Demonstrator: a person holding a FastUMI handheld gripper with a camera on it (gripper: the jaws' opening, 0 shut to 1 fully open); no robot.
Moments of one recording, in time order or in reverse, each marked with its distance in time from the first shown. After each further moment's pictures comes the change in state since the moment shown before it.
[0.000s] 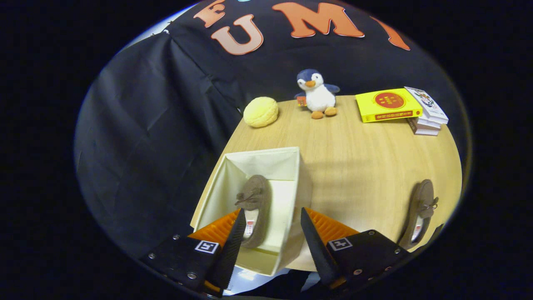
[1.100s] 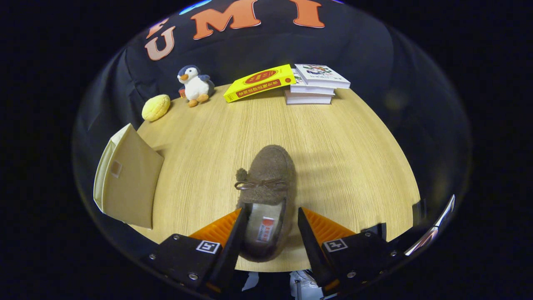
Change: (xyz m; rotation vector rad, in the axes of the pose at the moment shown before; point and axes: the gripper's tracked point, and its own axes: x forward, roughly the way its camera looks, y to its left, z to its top) arm -0.050 -0.321 -0.107 0.050 0.039 -0.416
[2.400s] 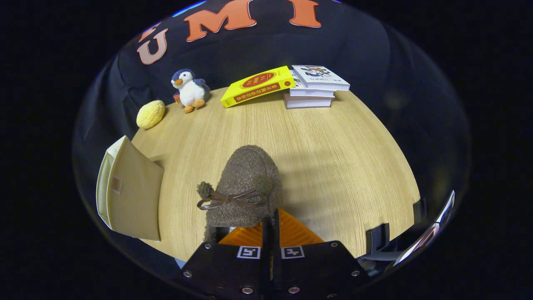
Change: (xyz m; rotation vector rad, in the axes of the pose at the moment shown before) arm -0.018 0.036 0.035 0.077 -0.004 -0.006
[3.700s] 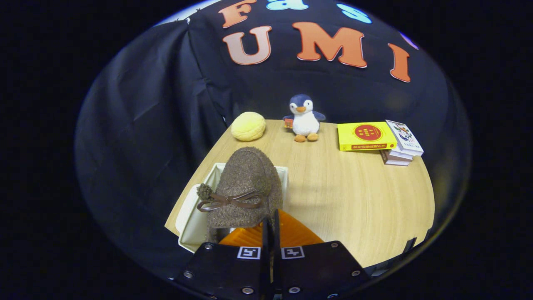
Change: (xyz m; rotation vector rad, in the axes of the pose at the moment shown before) arm -0.095 0.335 0.048 -0.258 -0.133 0.245
